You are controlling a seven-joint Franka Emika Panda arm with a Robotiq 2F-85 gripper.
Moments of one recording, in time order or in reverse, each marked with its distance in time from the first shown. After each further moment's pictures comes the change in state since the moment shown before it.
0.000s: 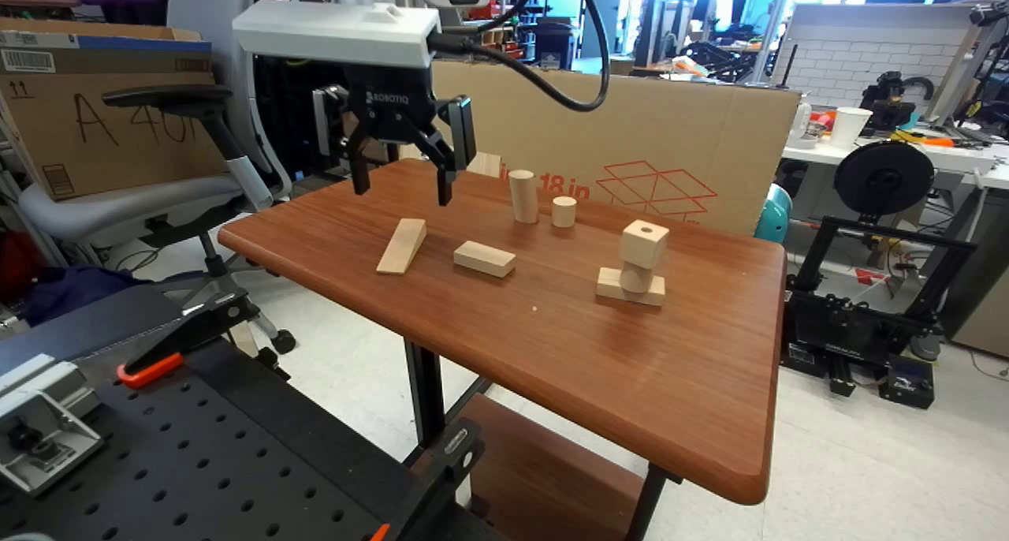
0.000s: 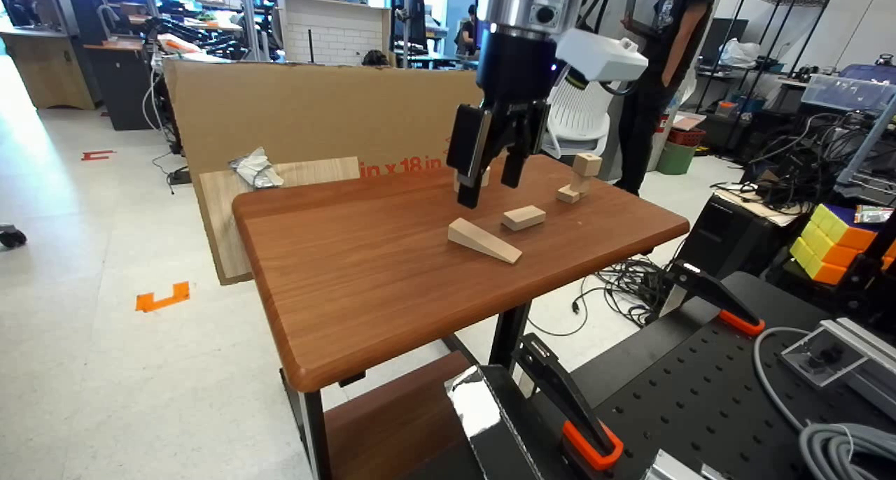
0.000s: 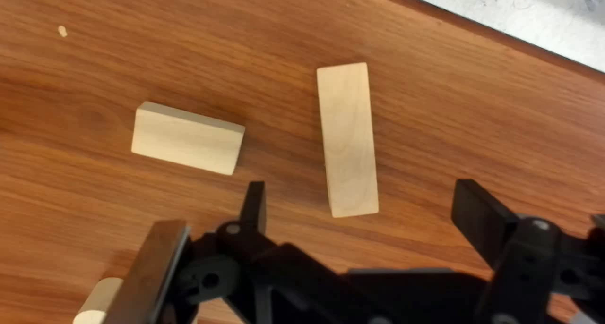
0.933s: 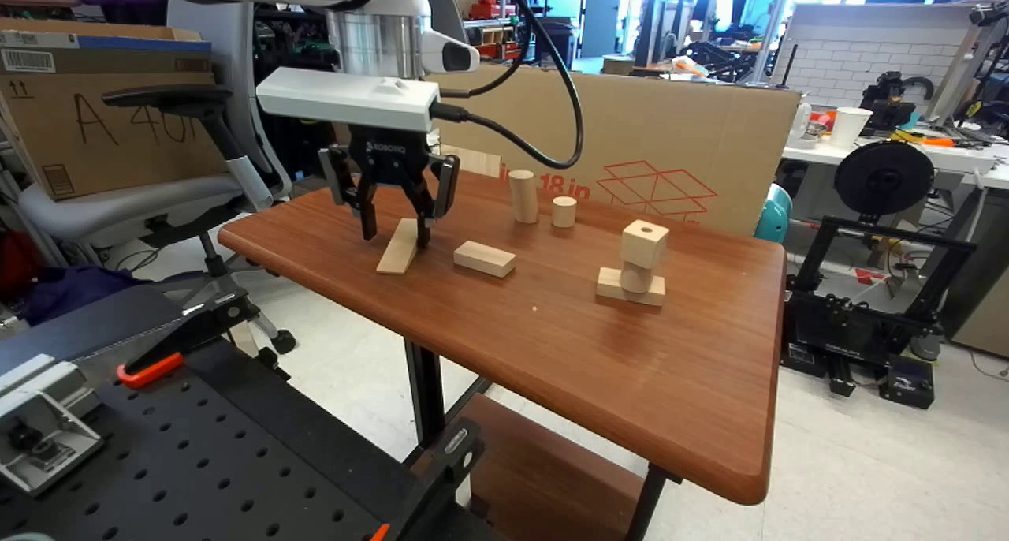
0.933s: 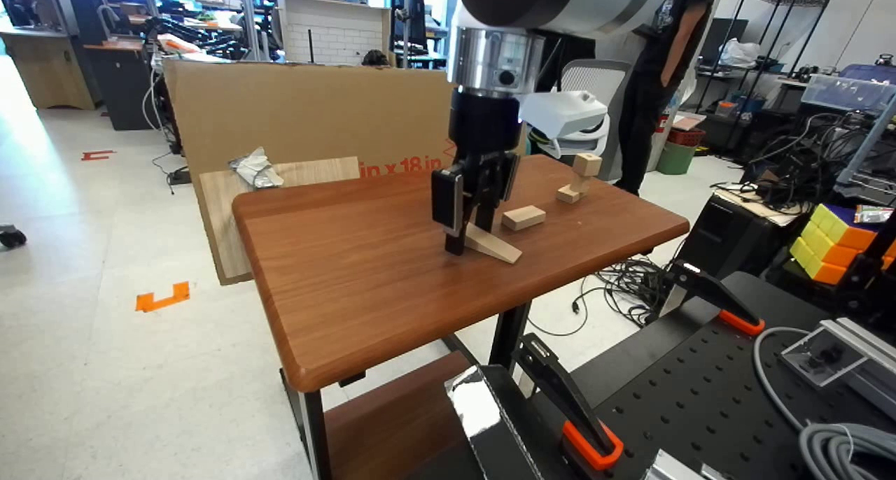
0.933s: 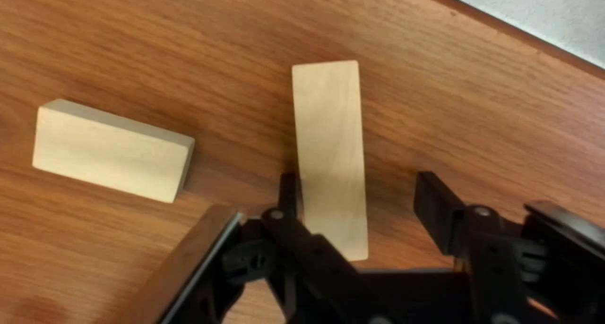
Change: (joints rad) arm 0.000 0.155 0.031 0.091 -0.035 0.000 0.010
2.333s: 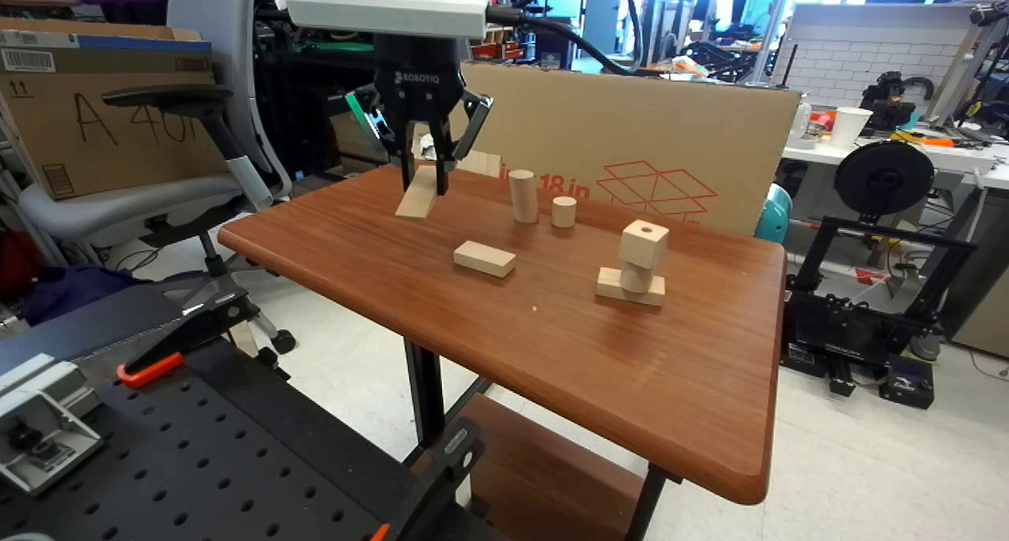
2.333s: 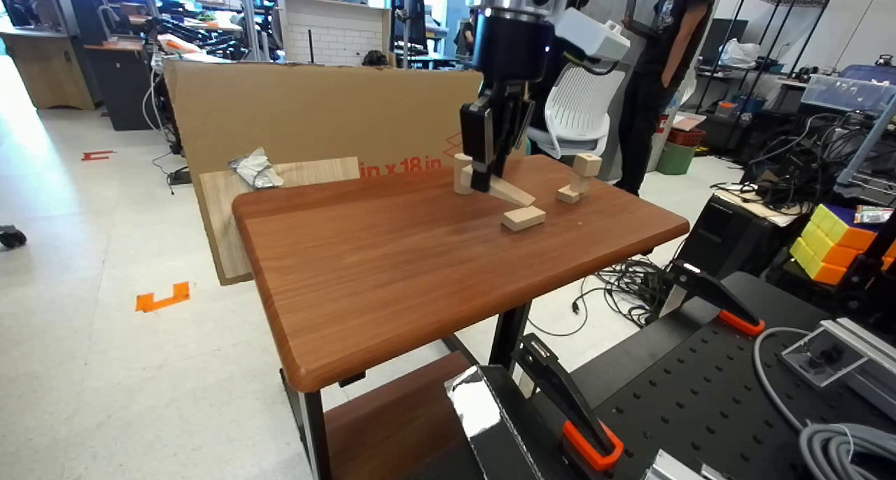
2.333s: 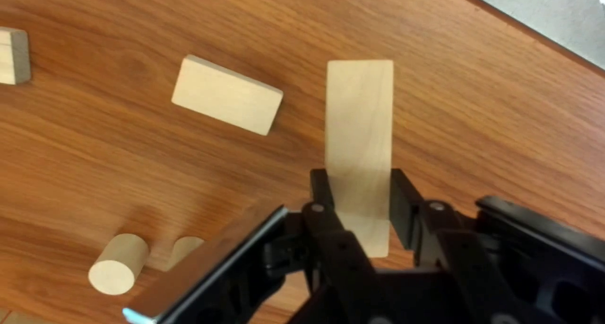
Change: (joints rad) arm -0.113 -0.135 0.046 0.007 0.002 -0.108 -0.122
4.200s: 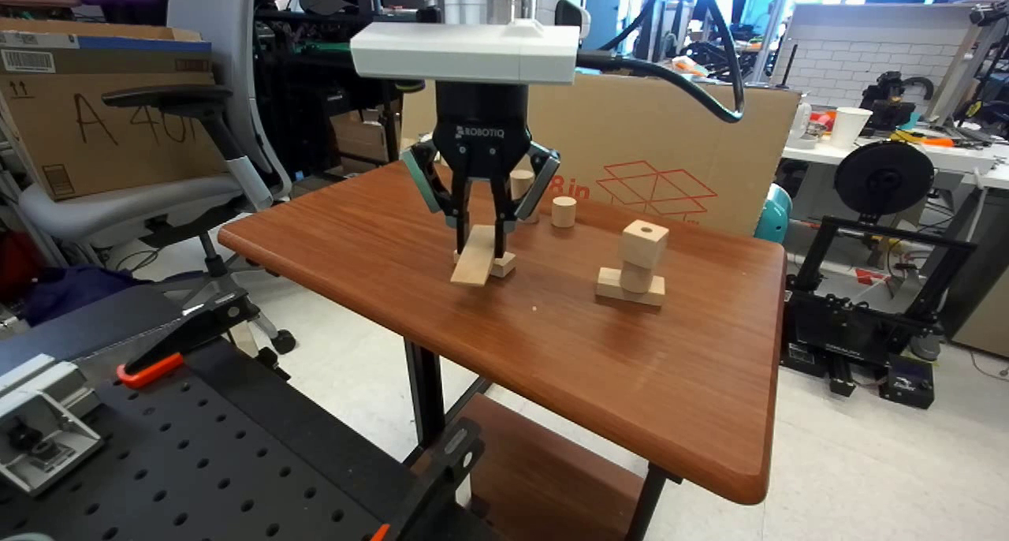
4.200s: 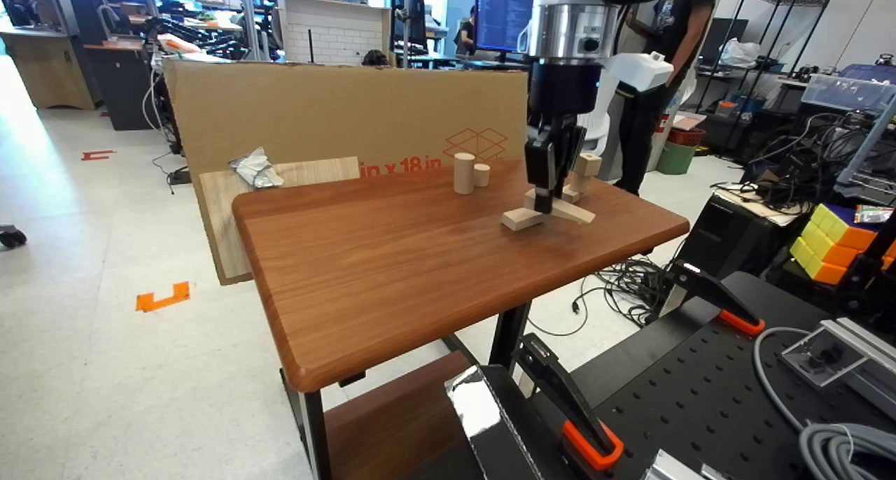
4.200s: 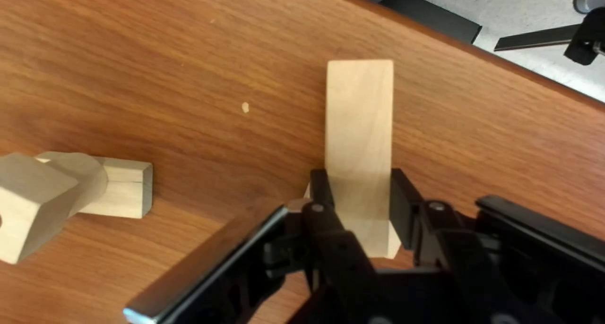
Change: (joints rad) arm -0.027 0.056 -0.114 0.000 -0.108 -0.036 0.009
